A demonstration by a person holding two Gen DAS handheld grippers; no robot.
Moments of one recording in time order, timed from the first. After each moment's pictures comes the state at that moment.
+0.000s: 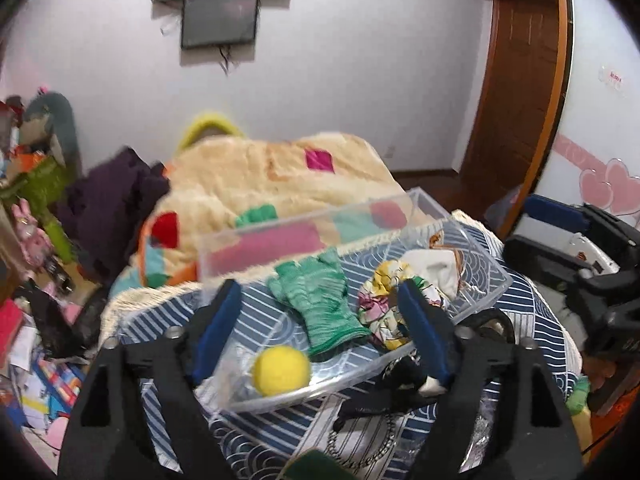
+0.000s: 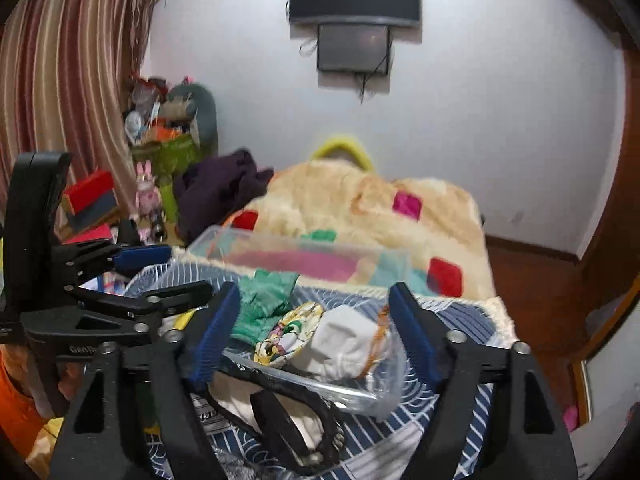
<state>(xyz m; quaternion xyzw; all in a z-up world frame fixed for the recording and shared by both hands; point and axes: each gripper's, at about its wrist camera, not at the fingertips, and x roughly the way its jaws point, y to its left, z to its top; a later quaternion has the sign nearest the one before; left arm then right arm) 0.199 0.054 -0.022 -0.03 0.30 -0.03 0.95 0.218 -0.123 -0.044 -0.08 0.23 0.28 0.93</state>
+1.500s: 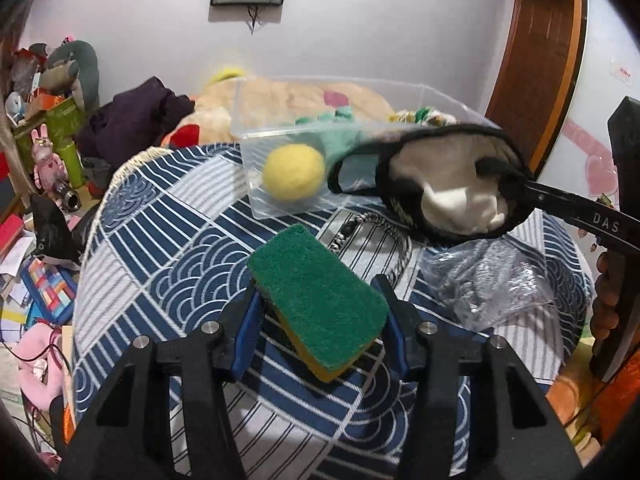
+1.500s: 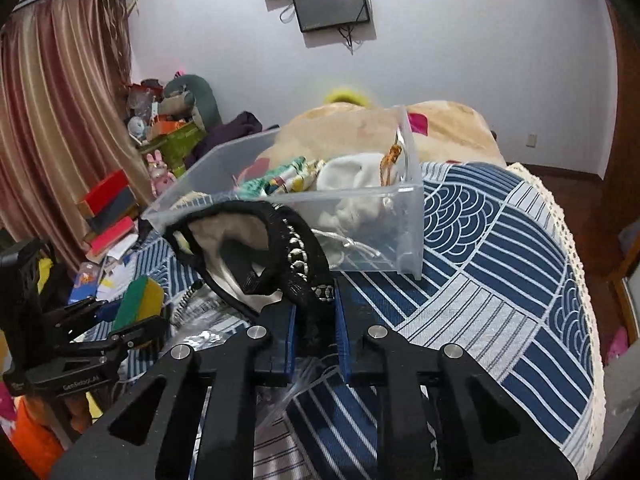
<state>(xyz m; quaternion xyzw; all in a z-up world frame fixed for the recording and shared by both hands) 0.093 0.049 -0.125 -0.07 0.35 -0.01 0.93 0.191 -0.163 -0.131 0.00 0.31 0.31 0.90</state>
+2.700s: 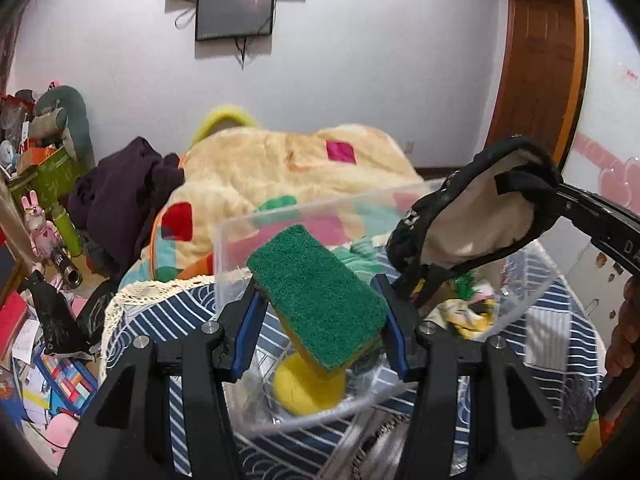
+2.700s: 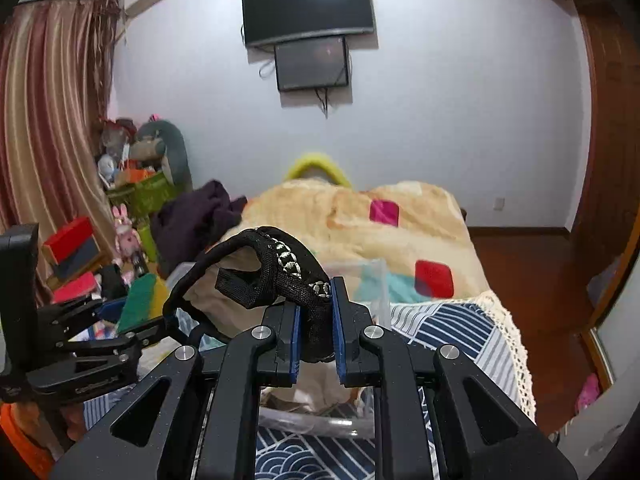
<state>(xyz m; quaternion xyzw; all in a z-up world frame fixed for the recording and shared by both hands) 0.230 0.068 -0.063 -0.03 0.33 -0.01 0.94 0.255 -0.113 -0.068 -0.03 0.24 0.24 0.94</state>
